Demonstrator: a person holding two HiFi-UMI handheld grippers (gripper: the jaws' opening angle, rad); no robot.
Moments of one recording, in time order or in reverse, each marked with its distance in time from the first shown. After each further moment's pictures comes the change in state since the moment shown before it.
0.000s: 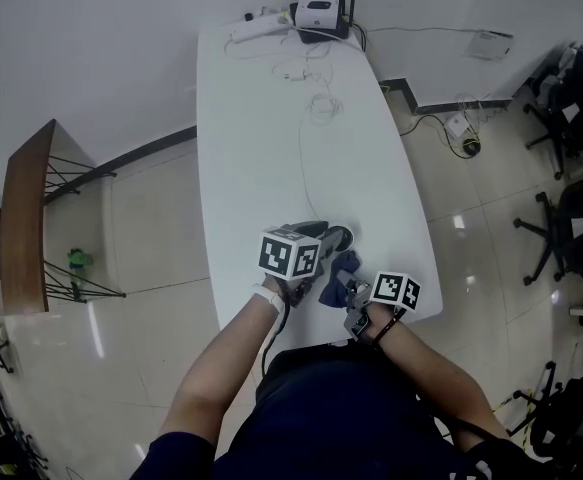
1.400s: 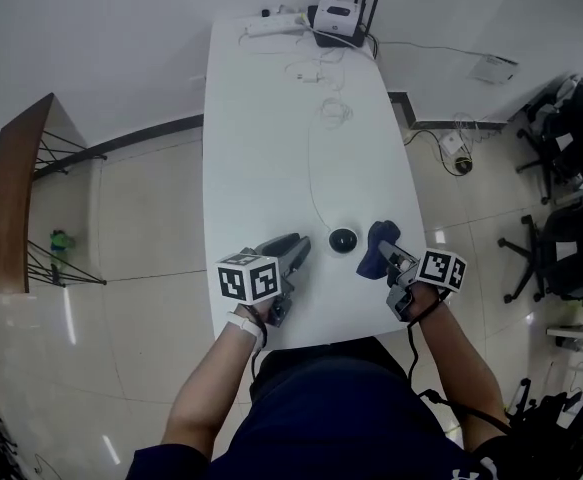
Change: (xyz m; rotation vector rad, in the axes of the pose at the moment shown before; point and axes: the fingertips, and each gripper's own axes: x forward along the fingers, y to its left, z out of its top) left arm -0.088 0.039 -0.006 -0.248 -0.291 0.048; right arm -0.061 0.050 0.116 -0.303 -0.089 -0.004
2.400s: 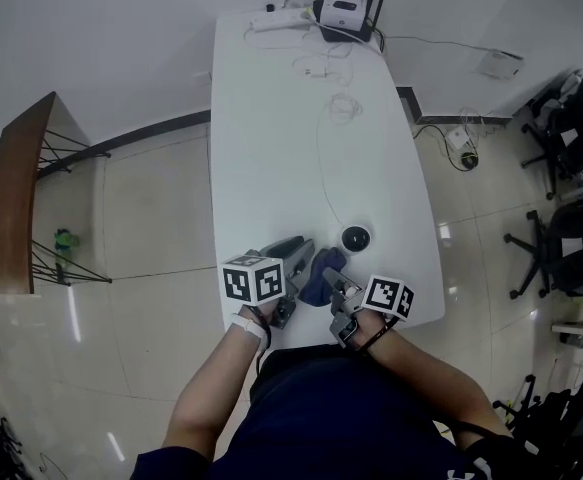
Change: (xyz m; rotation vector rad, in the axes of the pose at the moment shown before) left arm -0.010 0.014 -0.013 -0.024 0.039 0.007; right arm 0.068 0.070 -0.132 0.266 0.061 0.092
